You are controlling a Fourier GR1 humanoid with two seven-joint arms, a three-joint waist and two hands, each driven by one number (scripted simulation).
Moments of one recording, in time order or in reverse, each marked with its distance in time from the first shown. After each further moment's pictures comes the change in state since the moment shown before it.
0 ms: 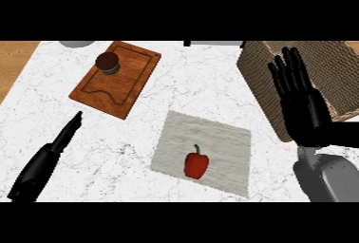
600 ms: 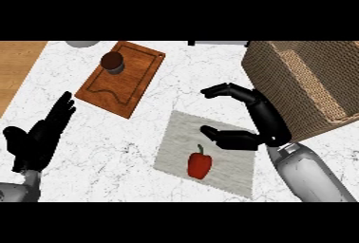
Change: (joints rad) left arm -0.148 -0.103 0.134 0.115 0.186 0.034 0.242; right arm -0.143 -0.046 0.256 0.113 0.389 0.083 -0.168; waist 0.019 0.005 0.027
